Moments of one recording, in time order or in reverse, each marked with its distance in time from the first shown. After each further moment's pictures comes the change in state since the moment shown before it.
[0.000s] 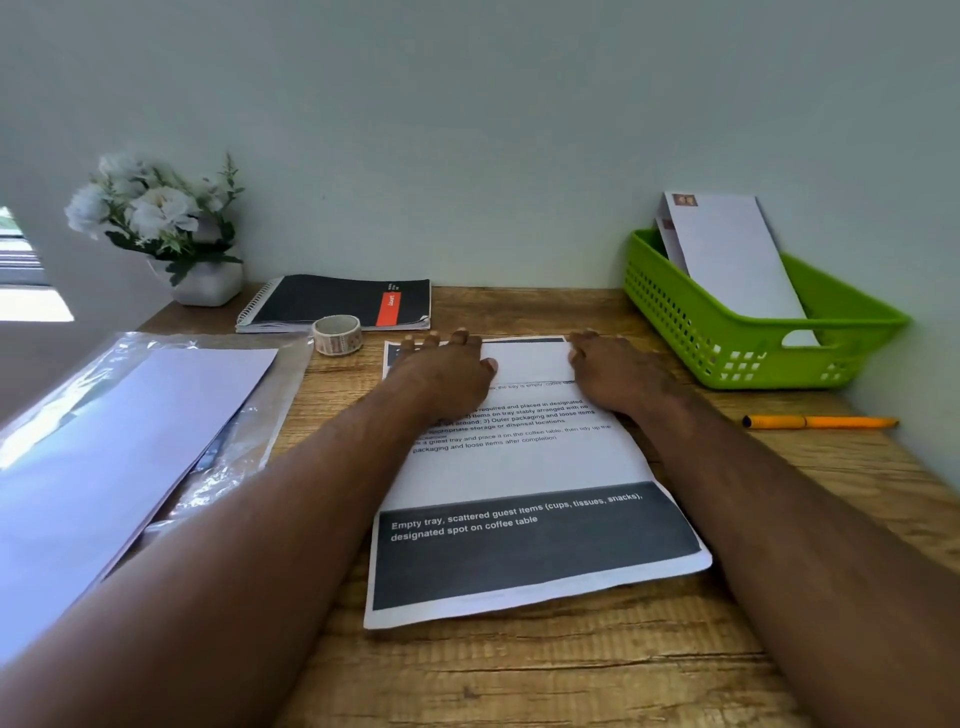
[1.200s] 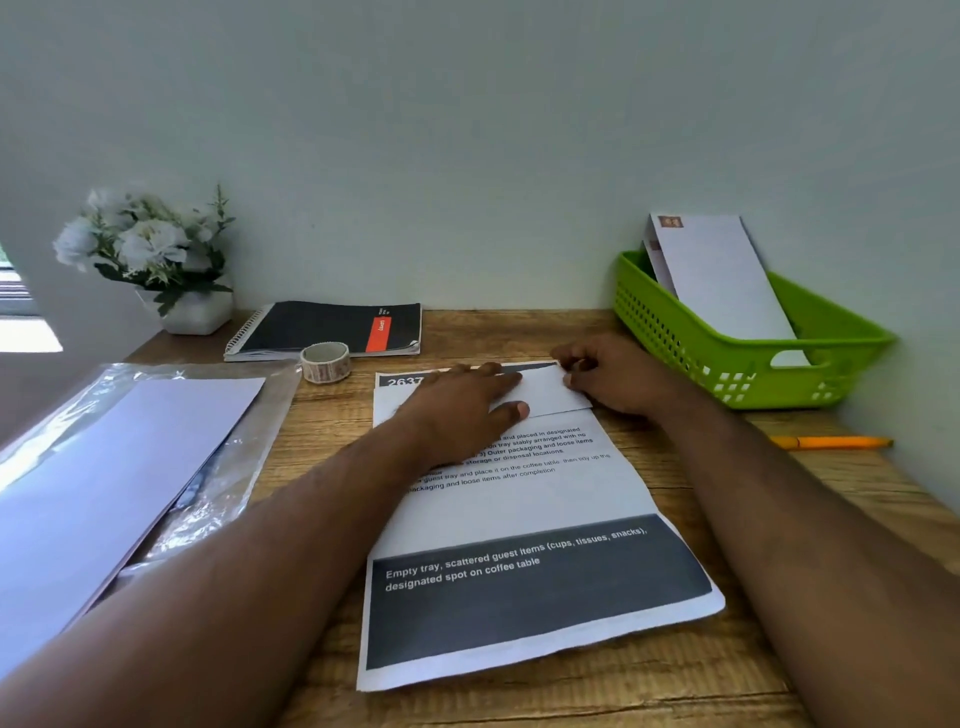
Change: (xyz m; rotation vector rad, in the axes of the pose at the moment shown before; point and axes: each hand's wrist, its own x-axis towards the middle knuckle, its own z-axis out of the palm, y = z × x) left_hand -0.004 0.011 0.011 -0.054 0.126 0.269; right_hand 0.009 0.017 -0.020 0.426 0.045 -0.232
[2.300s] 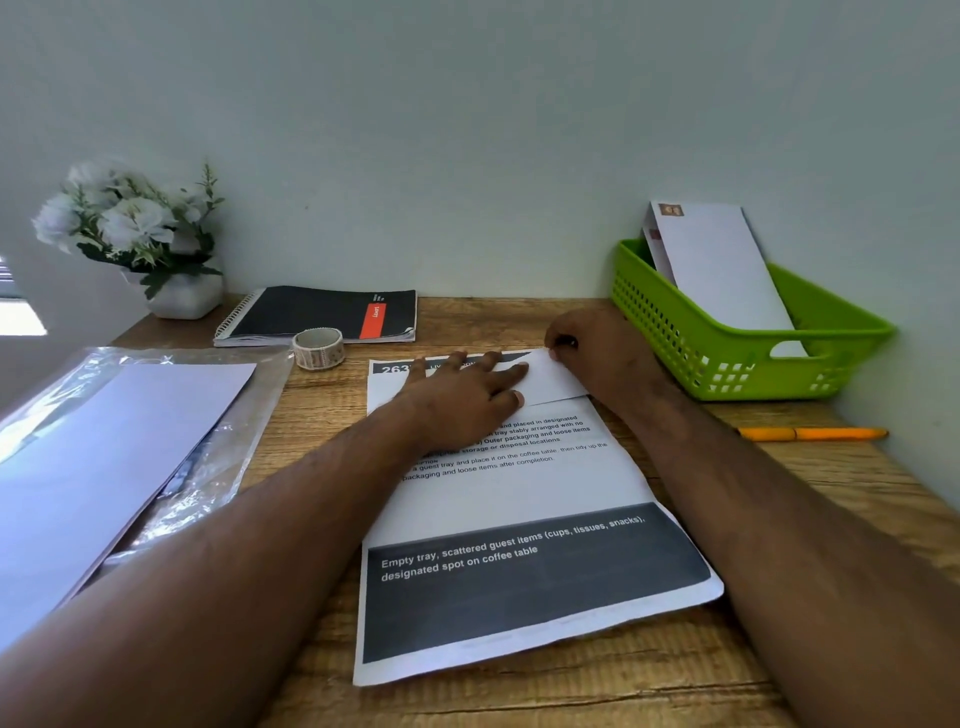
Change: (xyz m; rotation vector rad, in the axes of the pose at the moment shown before) left_hand -0.001 0.007 -0.005 0.025 -0.136 -0.068; right_hand 0.009 -0.007 0.013 -0.309 0.303 -0.220
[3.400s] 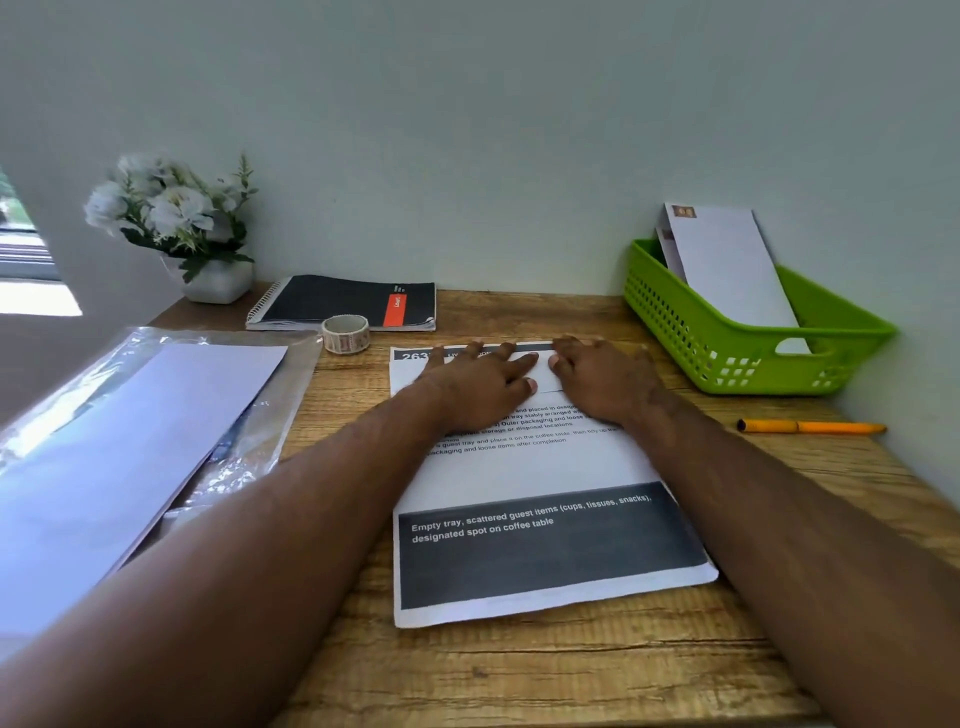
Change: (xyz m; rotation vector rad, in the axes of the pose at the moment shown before) left_hand 0.001 -0.005 0.001 0.004 -0.006 0.015; right_hand -0.018 -0.013 0.014 -0.259 -0.387 0.246
